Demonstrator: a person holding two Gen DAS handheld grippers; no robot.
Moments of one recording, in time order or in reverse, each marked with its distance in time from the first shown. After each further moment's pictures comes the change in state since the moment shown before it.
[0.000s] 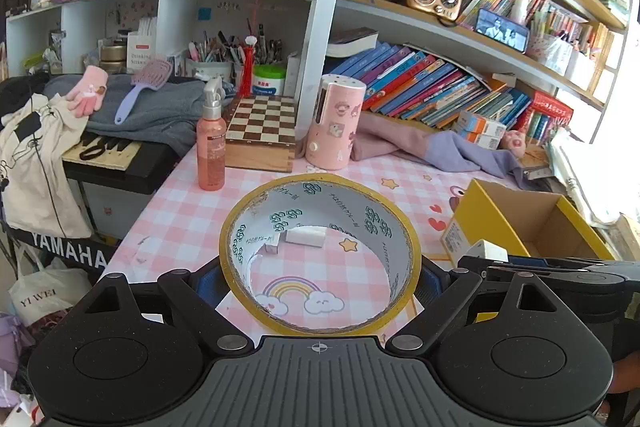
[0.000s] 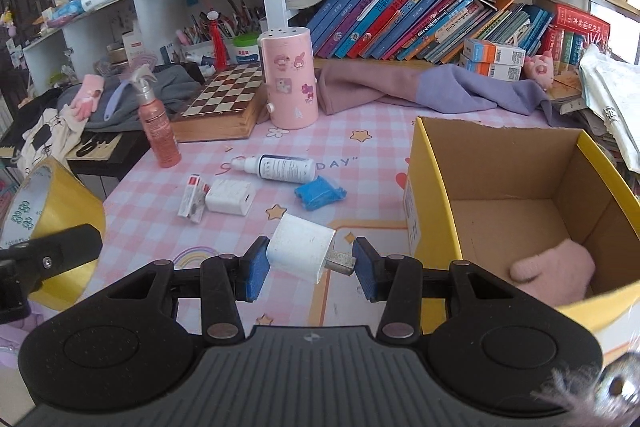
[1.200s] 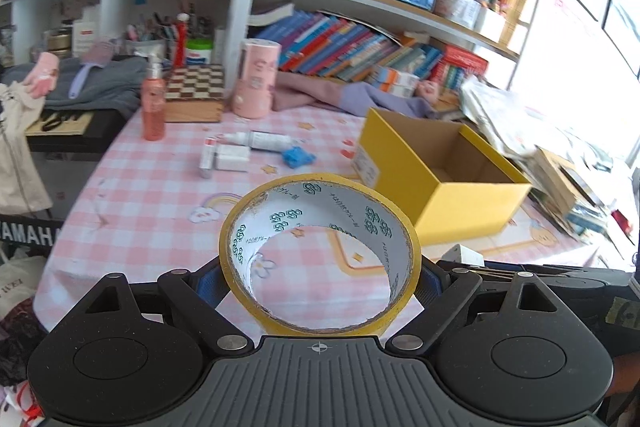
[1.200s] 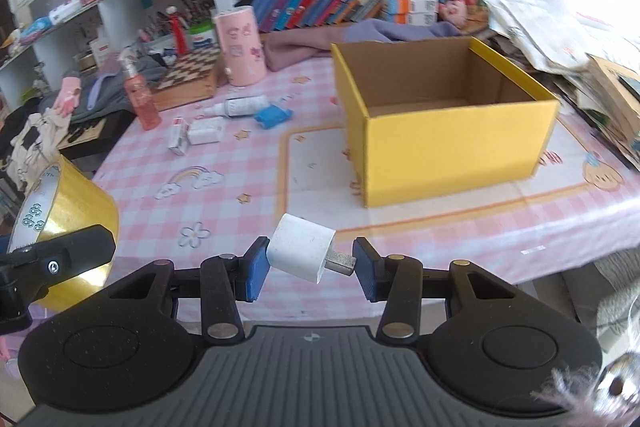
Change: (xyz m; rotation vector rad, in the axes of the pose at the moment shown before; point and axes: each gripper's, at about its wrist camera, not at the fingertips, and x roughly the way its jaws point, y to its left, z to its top) left arm -0.078 -0.027 -0.065 0.097 0.087 -0.215; right arm -0.118 -0.007 -0.109 0.167 0.035 -0.131
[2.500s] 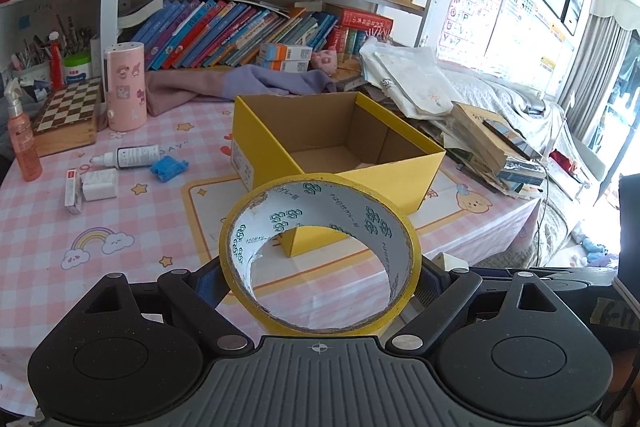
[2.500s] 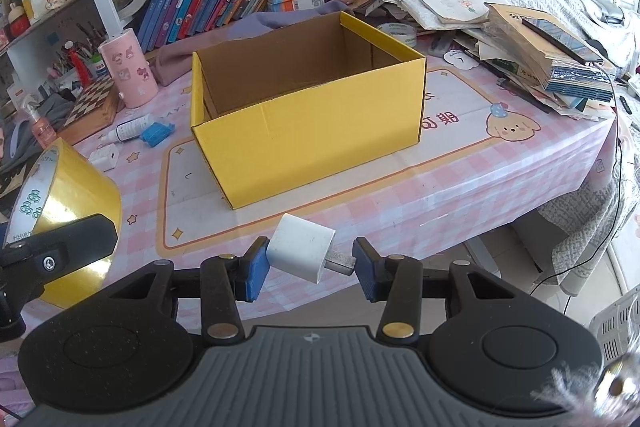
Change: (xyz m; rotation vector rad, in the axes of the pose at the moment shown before) left arm 0.060 -0.092 0.022 0.173 0.065 -0.193; right arm -0.006 -0.097 0.003 0.181 0.022 -0.162
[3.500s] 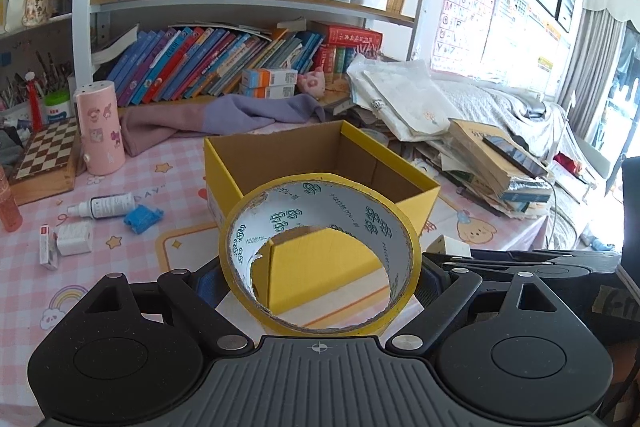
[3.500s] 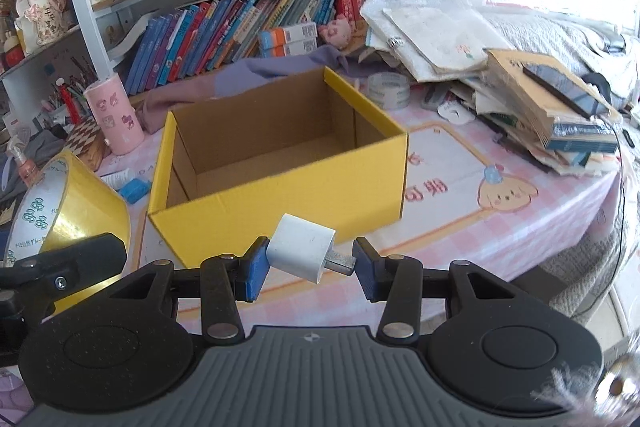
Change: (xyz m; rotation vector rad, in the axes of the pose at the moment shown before) left arm 0.043 -0.033 0.041 0.045 -0.059 0.031; right arm 0.022 -0.033 0.059 -0.032 -0.117 0.016
